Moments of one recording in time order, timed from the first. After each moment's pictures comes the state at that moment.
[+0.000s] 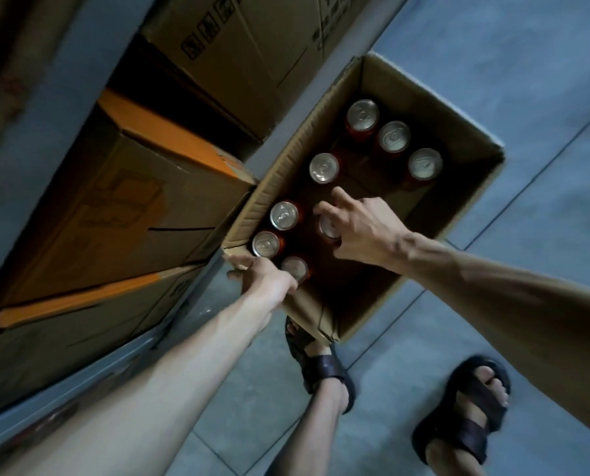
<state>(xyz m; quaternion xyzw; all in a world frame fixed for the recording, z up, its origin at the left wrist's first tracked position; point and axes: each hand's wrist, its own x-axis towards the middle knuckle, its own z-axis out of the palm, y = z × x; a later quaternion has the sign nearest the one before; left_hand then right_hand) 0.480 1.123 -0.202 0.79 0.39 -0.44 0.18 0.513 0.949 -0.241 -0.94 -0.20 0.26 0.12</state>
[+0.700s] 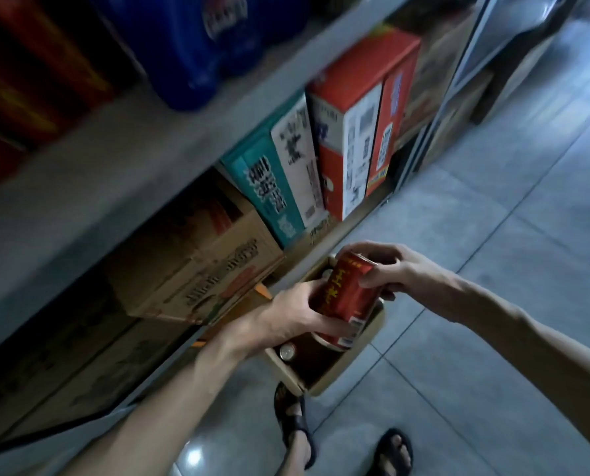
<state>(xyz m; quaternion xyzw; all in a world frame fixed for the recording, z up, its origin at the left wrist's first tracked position) 0.539 1.048 0.281 0.75 -0.03 -0.47 0.47 0.556 0.822 0.290 -0.68 0.00 0.39 0.62</state>
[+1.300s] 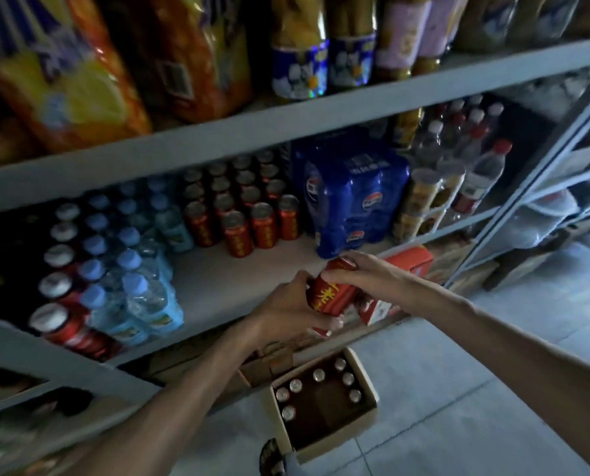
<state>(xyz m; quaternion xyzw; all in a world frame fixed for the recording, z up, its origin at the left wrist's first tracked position) 0.497 1.124 0.600 0.84 0.05 -0.20 0.50 0.576 0.946 0.636 -0.83 -0.17 0.34 0.42</state>
